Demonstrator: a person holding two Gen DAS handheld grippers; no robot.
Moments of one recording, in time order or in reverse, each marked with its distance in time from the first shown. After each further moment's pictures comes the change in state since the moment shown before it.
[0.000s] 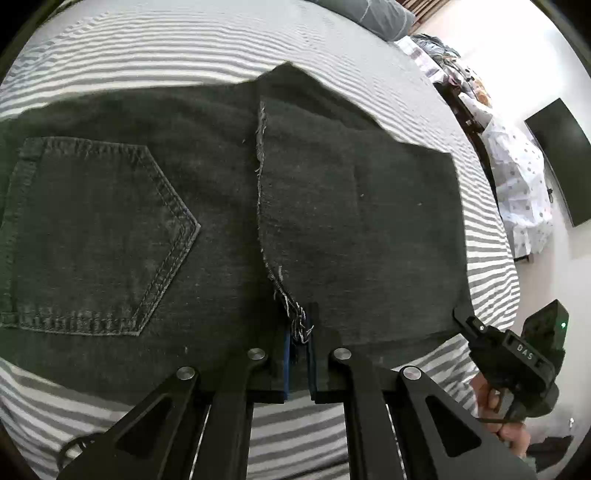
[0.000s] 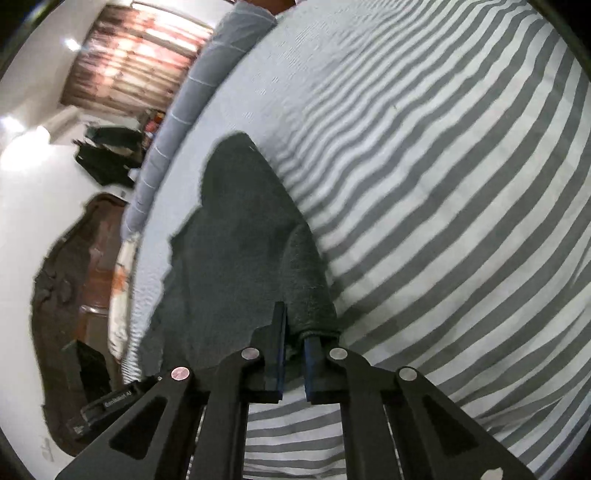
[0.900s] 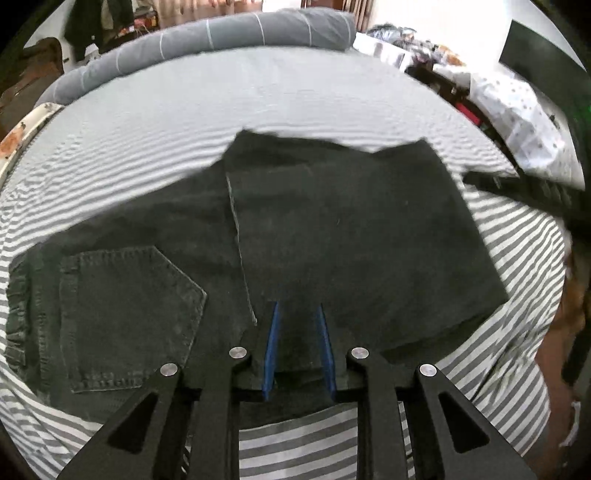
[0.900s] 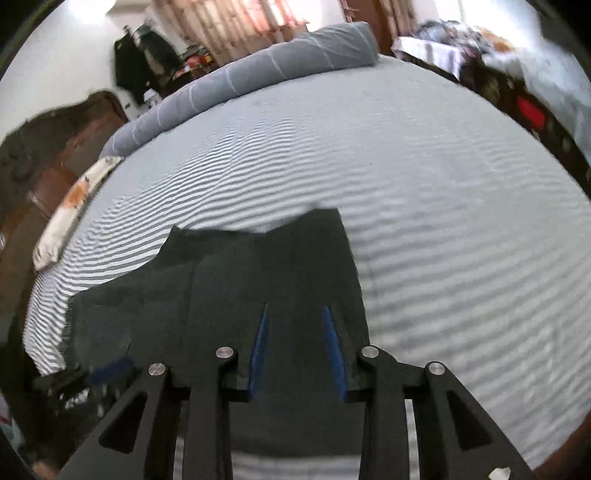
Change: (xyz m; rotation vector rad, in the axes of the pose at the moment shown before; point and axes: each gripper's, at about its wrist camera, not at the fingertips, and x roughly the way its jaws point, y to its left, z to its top) left arm -0.008 -0.049 -0.006 0.309 -0.145 0.231; right arm 0.022 0.131 0.053 -0.581 -0.065 -0.300
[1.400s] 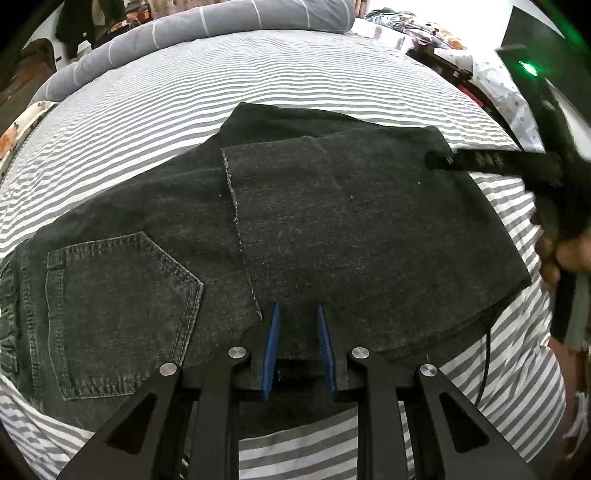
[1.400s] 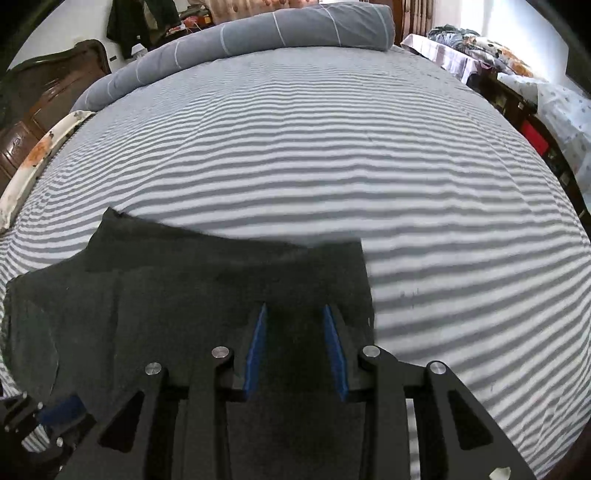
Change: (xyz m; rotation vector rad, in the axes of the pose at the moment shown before) left arm 0.018 -0.004 -0.005 0.023 0.041 0.016; right arm 0.053 0.005 0.003 -0.083 0.105 -0.107
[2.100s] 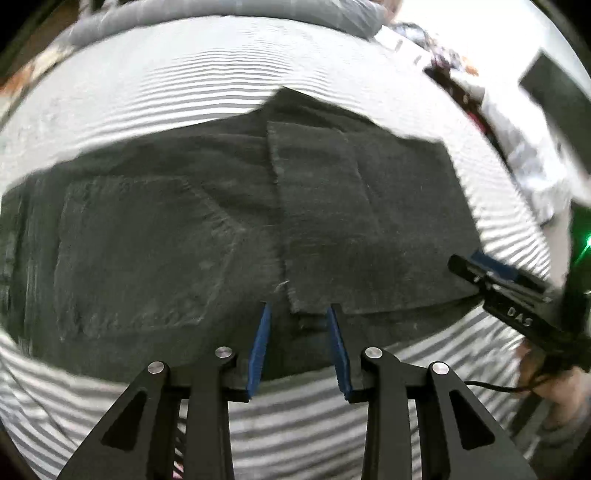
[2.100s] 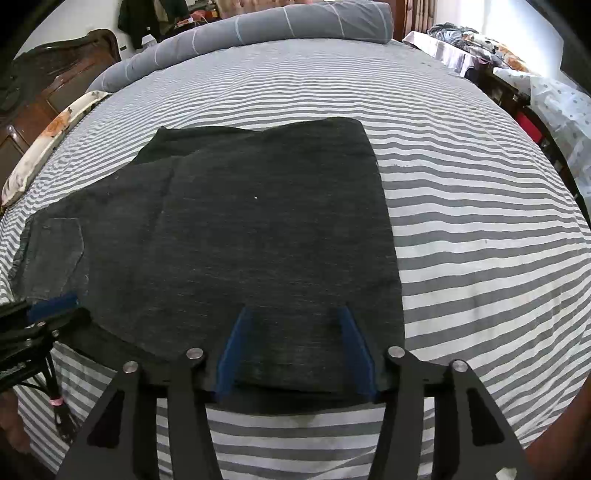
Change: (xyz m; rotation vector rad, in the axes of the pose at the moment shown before) left arm -0.026 0.055 -0.020 -0.197 0.032 -0.139; right arm -0.046 0.021 -0.084 0.012 0.009 0.009
